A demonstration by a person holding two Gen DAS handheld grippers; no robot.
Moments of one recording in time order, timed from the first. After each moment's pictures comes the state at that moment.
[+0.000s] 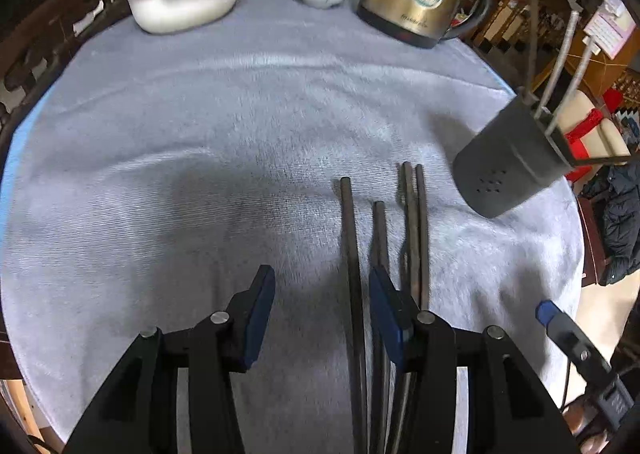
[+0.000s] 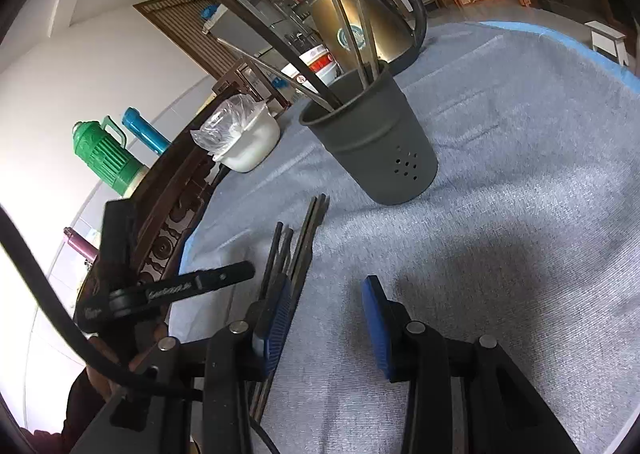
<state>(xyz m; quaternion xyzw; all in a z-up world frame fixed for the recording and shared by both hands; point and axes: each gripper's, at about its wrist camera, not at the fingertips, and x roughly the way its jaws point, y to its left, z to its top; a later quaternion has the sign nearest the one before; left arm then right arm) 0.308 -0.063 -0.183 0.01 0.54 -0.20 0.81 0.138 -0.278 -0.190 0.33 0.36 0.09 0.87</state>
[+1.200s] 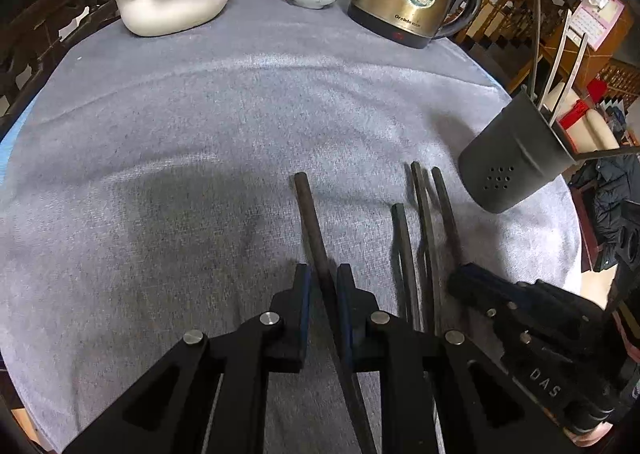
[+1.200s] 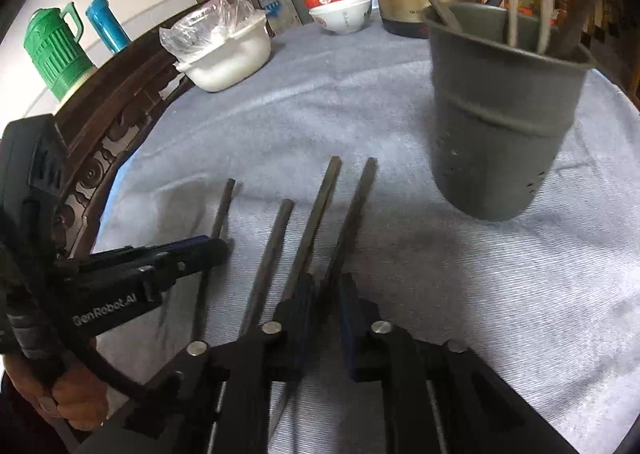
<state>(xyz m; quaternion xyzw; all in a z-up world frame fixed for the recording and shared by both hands) 0.310 -0.046 -0.192 0.02 0.53 -0.24 0.81 0.231 -0.195 -0.205 0.15 0.47 0.05 0.87</state>
